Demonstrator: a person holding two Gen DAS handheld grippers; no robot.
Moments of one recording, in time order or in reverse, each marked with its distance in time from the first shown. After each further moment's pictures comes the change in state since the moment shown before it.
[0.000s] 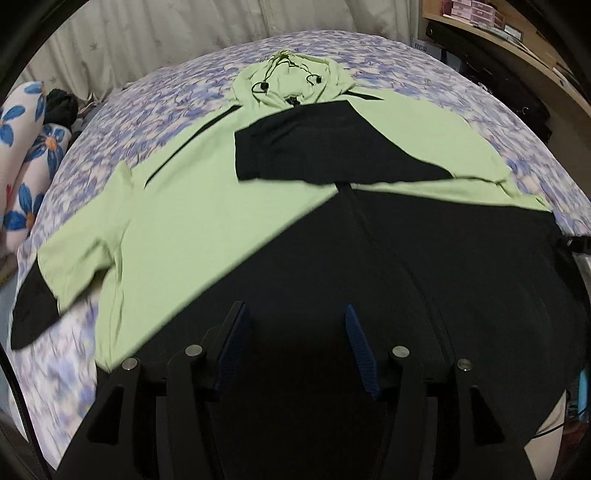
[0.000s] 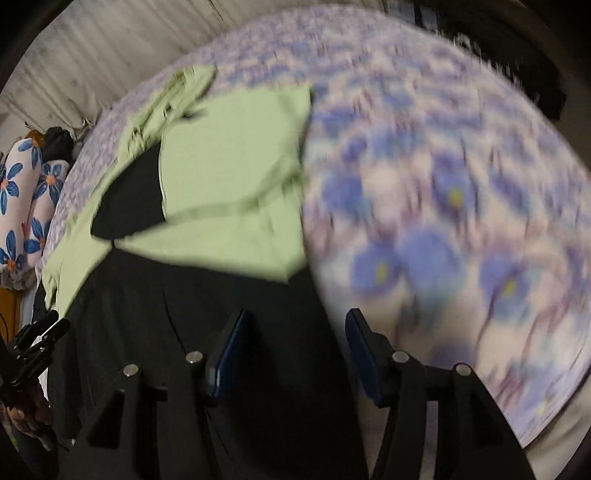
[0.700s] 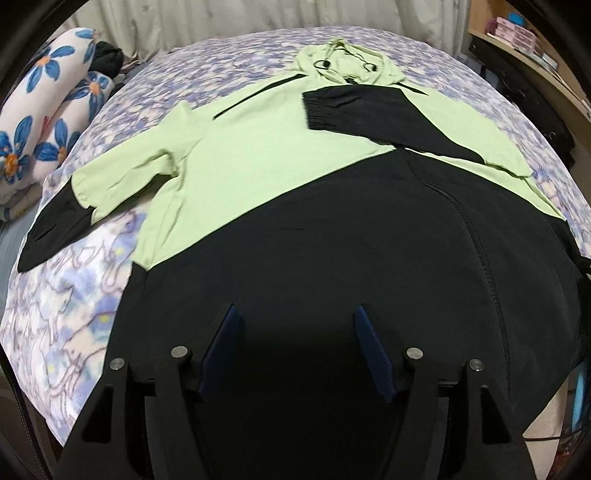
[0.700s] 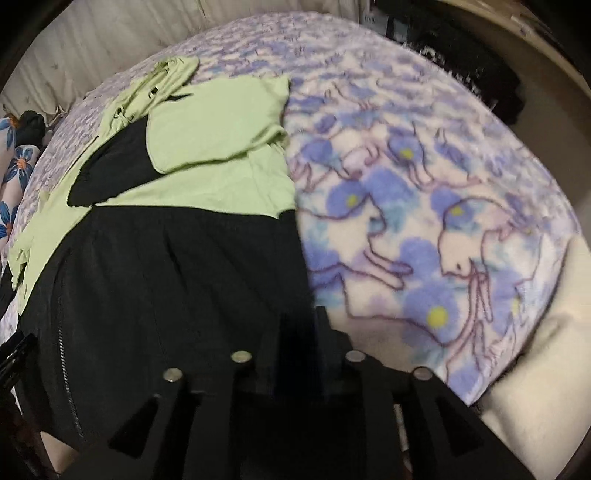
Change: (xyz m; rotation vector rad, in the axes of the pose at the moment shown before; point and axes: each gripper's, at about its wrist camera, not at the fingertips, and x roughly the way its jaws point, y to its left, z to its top) left arm -0.023 0.052 -0.063 -0.158 0.032 0.054; right arm -0.037 0.041 -0.044 -0.002 -0.093 -0.261
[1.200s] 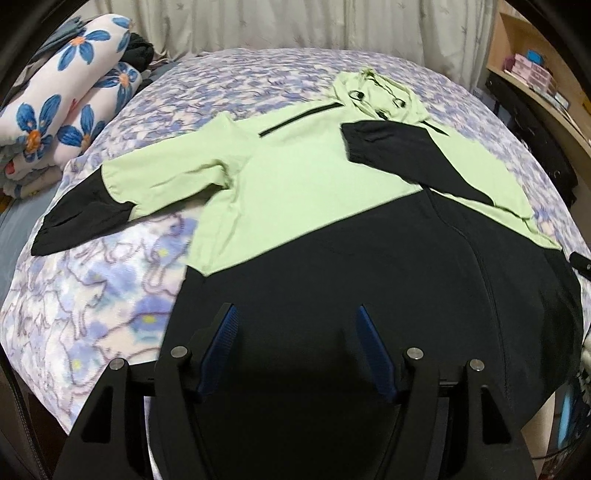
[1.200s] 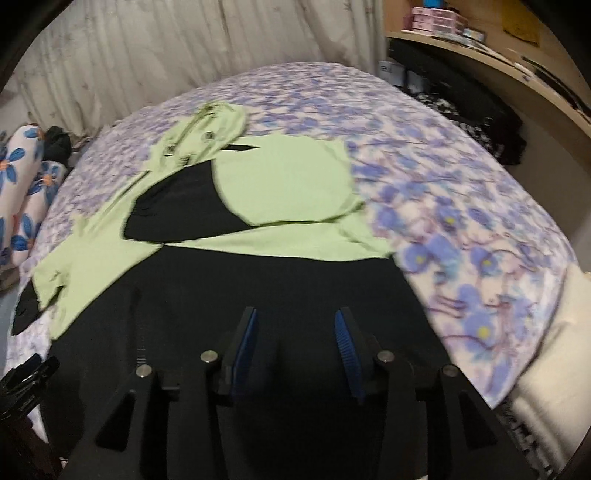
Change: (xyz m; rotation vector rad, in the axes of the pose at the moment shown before) left arm -0.030 0.052 0.002 -0.101 -0.070 -0.014; right arm -0.046 0.092 0.006 -0.029 -0.160 0.075
